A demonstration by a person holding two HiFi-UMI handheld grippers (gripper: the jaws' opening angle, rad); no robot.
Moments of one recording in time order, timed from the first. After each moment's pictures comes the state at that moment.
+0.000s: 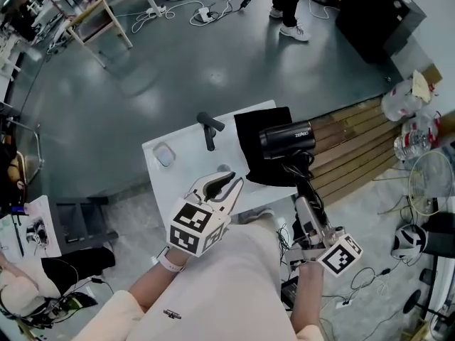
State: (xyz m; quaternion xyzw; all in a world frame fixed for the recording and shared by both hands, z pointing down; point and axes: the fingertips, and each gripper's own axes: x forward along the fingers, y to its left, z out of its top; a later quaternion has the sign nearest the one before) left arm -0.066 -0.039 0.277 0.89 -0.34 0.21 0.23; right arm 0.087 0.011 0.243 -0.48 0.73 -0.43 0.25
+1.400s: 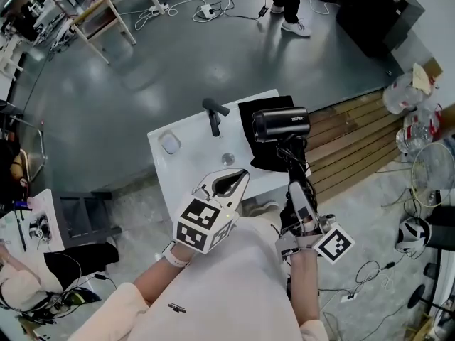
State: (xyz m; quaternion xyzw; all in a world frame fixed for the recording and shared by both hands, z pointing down) left arm -0.062 0.003 0.266 0.90 -0.33 0.21 0.22; right arm 0.052 0.029 0.236 -0.44 0.70 -0.46 0.34
